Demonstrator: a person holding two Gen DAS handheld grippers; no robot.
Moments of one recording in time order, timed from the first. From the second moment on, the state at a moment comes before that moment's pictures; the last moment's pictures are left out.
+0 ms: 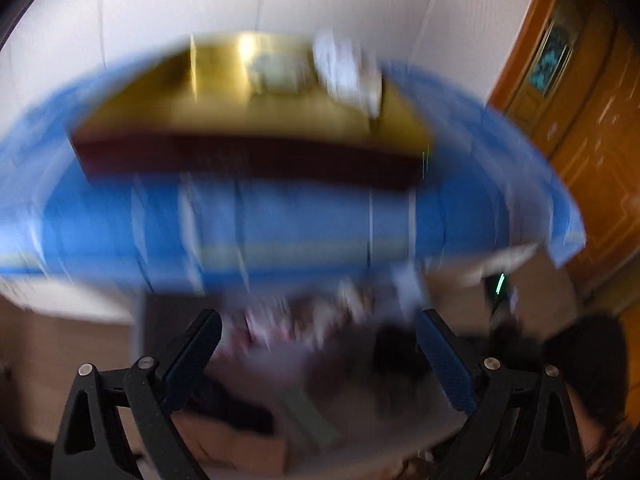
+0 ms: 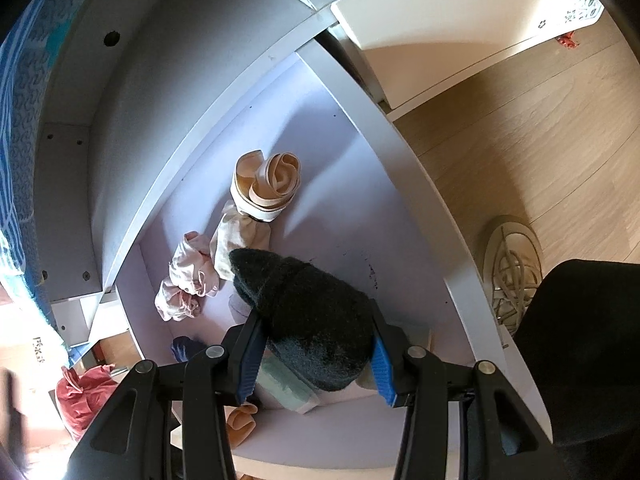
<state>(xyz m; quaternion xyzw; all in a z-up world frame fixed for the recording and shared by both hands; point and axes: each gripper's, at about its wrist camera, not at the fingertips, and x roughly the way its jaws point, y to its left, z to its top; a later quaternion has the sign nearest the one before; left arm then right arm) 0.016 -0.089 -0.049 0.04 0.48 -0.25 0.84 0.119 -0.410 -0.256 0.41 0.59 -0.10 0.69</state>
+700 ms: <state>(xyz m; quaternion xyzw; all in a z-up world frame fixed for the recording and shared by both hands) 0.026 -0.159 -0.235 0.24 0.62 -0.24 0.71 0.118 -0.411 -0.249 0.41 0.58 -0.10 0.70</state>
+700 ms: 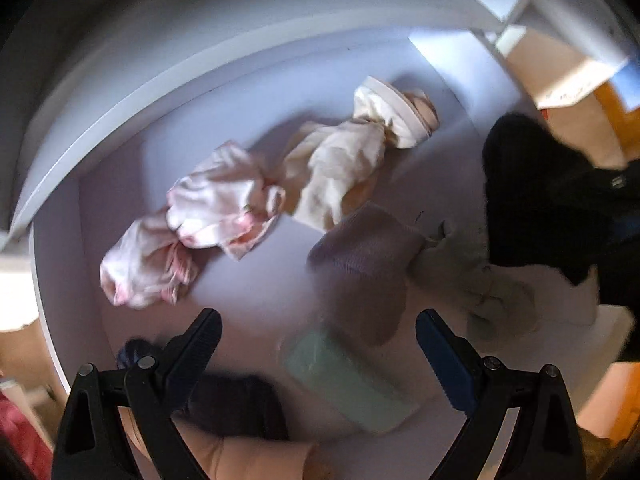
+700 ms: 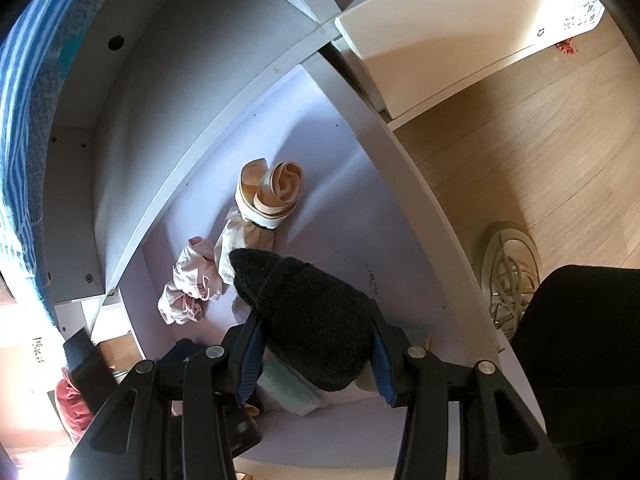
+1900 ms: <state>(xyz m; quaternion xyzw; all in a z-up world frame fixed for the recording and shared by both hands) 0.018 -0.075 -0.264 0.15 0.67 -0.19 0.70 0.118 -0.390 -0.257 0.39 0.60 -0.07 0.70</state>
